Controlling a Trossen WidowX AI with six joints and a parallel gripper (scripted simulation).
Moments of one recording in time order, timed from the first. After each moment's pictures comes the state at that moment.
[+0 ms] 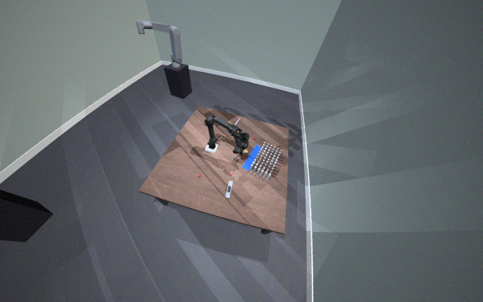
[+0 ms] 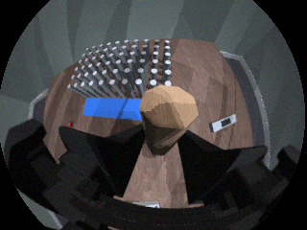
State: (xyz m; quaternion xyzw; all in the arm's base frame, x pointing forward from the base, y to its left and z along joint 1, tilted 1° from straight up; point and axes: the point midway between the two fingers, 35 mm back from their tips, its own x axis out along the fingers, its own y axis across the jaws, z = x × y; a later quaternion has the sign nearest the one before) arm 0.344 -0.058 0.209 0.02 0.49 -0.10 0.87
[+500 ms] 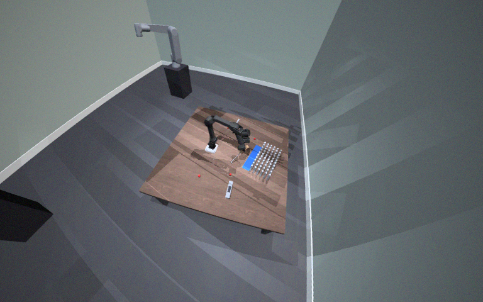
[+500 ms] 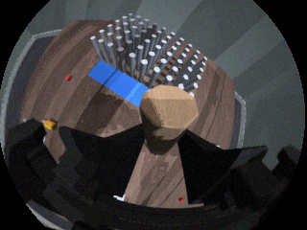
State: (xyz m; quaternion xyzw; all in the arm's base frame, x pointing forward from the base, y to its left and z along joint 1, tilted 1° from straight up) arm 0.339 -0.017 0.206 -0.20 0.50 0.03 0.84
